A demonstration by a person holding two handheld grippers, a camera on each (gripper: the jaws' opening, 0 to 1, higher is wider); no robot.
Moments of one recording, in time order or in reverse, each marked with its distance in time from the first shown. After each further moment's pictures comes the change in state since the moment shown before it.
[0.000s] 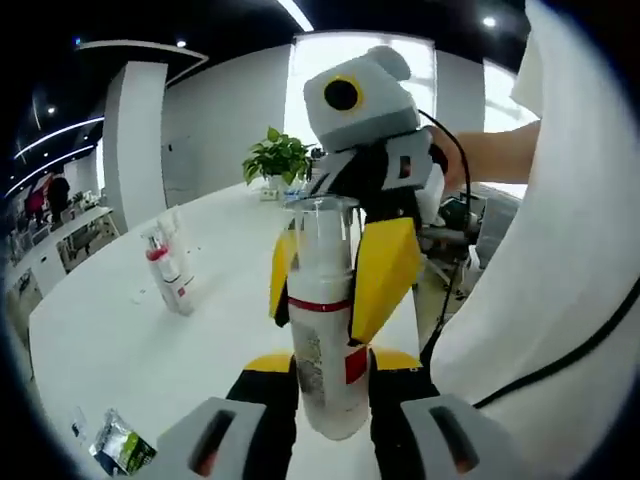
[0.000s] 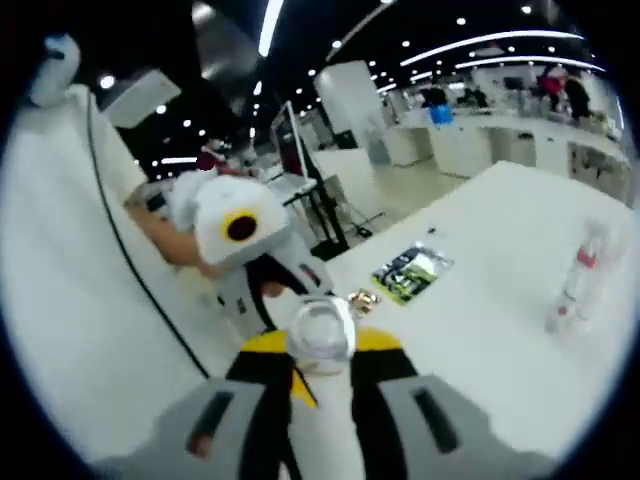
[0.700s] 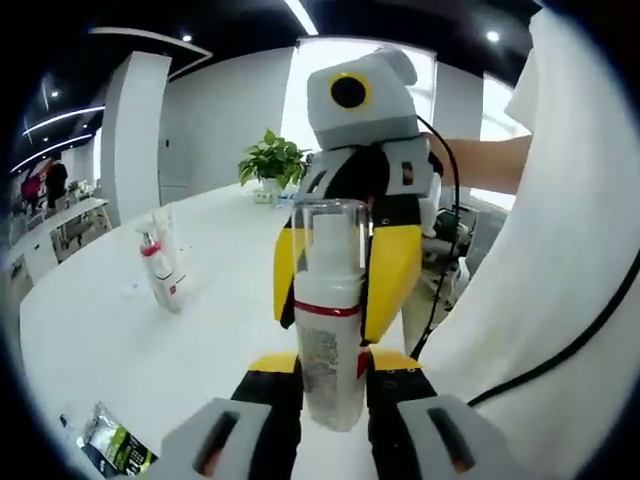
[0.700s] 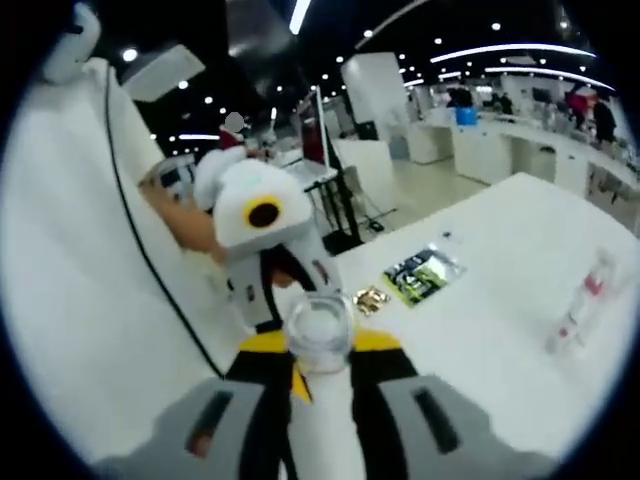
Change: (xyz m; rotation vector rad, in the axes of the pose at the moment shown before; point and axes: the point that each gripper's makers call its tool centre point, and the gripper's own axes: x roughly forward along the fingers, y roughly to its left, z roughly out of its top) left arm -0.008 -0.002 0.007 -0.039 -0.050 -0.011; right arm -0.004 0.002 0.007 -0.002 -0.024 0.007
